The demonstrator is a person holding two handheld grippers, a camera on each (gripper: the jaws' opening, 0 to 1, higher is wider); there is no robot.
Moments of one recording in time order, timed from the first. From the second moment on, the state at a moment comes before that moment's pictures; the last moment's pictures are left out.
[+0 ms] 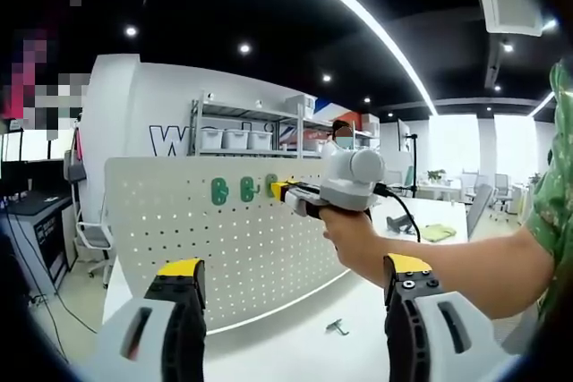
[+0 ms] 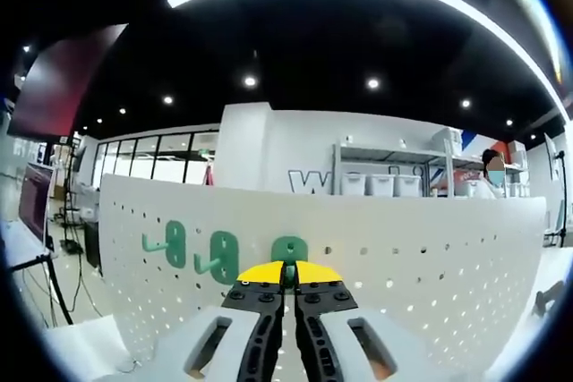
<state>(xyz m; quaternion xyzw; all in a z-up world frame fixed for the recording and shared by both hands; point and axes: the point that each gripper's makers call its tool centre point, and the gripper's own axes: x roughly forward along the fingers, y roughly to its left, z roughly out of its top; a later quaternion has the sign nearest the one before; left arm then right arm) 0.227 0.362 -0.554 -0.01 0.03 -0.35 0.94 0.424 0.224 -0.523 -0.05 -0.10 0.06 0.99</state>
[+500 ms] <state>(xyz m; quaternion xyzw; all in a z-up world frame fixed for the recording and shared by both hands) 0.226 0.360 -0.554 -0.01 0.03 -0.35 0.94 0.422 0.225 -0.519 -0.06 -0.10 0.07 0.99</state>
